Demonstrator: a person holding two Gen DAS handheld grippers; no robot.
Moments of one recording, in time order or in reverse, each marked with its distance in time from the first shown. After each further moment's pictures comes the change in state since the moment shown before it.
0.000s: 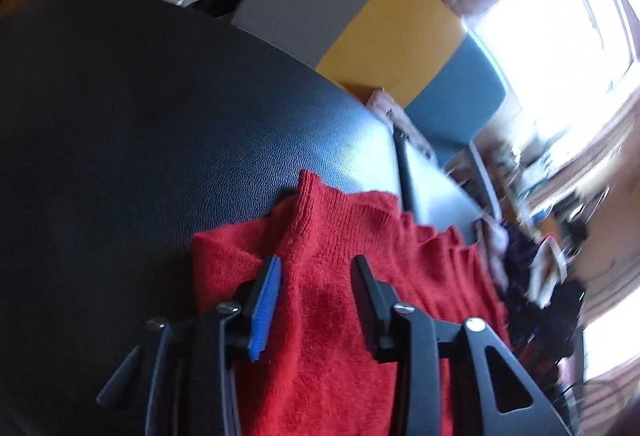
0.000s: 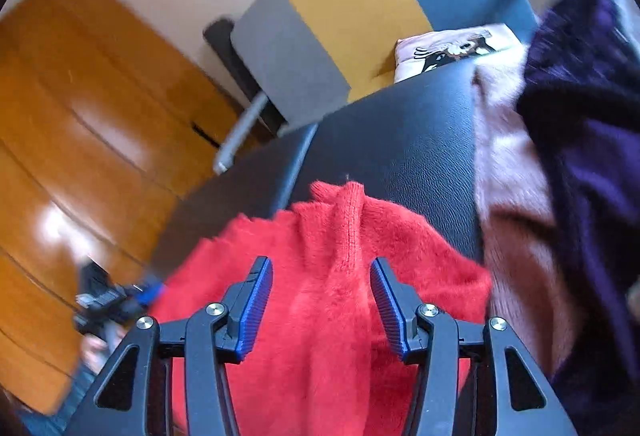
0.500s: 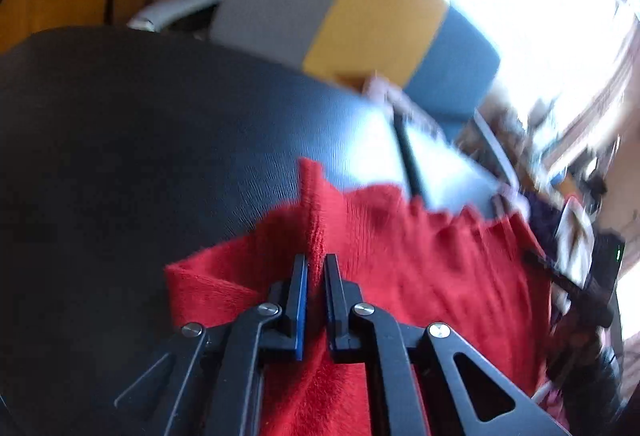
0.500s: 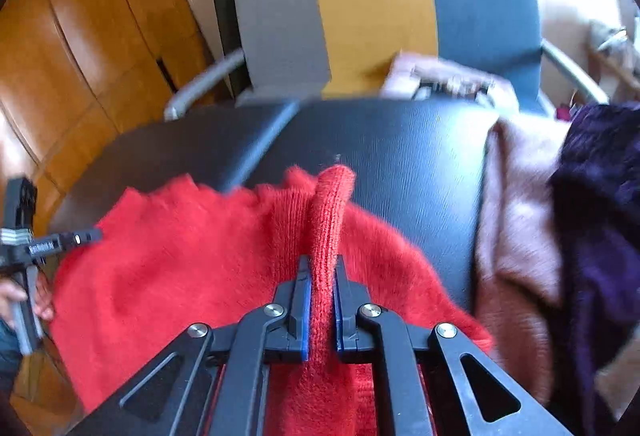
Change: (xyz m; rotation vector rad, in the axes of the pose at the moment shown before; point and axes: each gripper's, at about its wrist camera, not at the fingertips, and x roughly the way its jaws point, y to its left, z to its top) left arm -0.002 -0.017 -0.003 0.094 -0.050 0.031; right arm 0.006 0.027 0.004 -0.248 -0.017 -0.236
